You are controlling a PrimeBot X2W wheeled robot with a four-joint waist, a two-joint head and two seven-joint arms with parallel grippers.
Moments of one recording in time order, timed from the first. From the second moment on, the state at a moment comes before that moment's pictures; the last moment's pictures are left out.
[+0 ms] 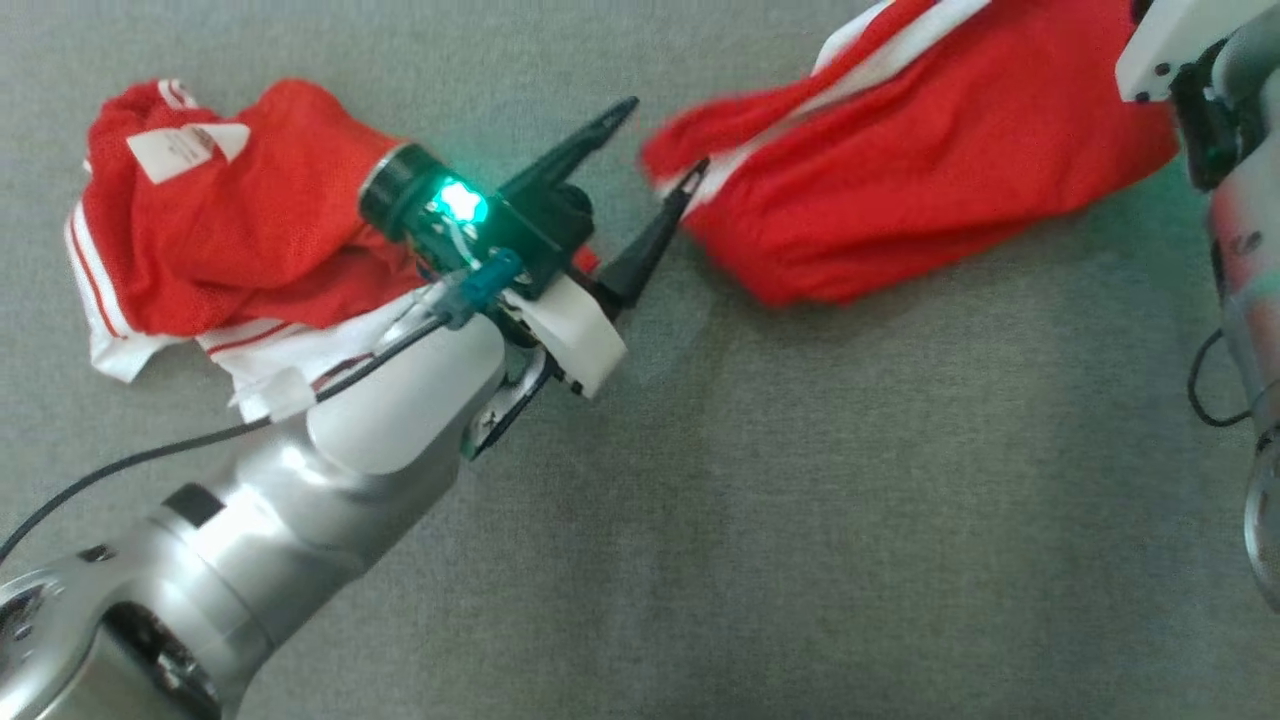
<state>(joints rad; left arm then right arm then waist) -1.00 0.25 -1.18 0.54 -0.67 0.08 -0.20 -1.22 -0.21 -0.06 1.24 -0.02 0.13 -0.07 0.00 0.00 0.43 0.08</state>
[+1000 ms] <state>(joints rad) -0.34 0.33 -0.68 0.21 -0.64 0.36 -0.25 -0.48 -0.16 0.16 0.69 0.30 0.13 -0.25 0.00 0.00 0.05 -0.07</state>
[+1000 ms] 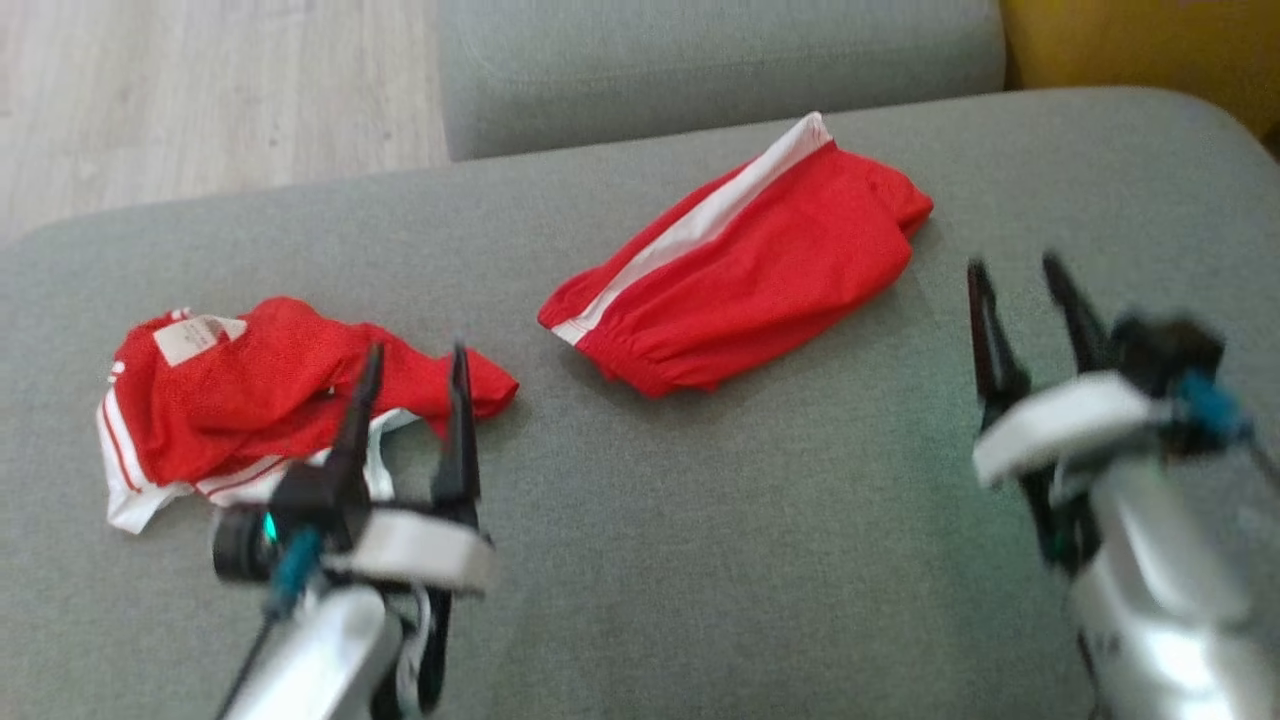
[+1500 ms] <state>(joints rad) -0.20 0.21 -0.51 0.21 -0.46 0.21 -0.25 -0.22 -0.07 0.02 0.34 0.19 0.13 -0.08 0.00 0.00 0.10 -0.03</state>
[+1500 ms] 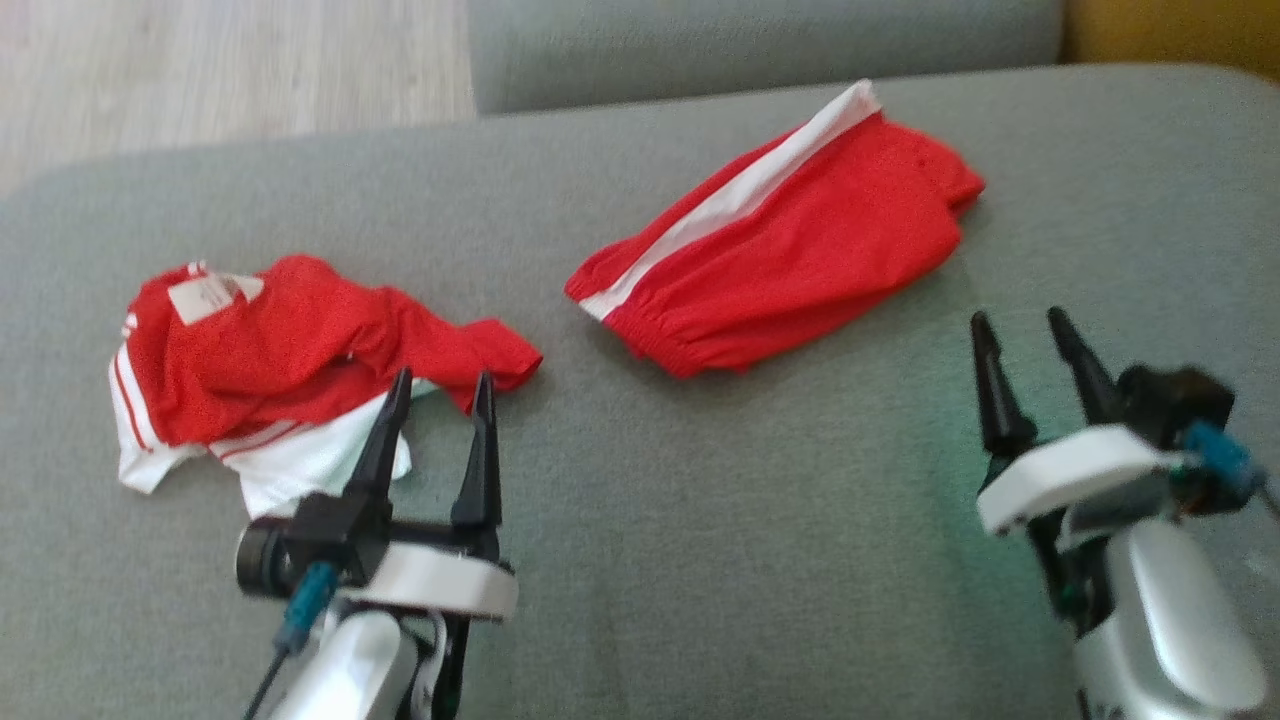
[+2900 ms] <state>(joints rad) -0.38 0.06 -0.39 0.29 -0.32 0.03 -0.25 -0.99 -0.20 -0.39 1.11 -0.06 0.13 0.16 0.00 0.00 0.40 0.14</state>
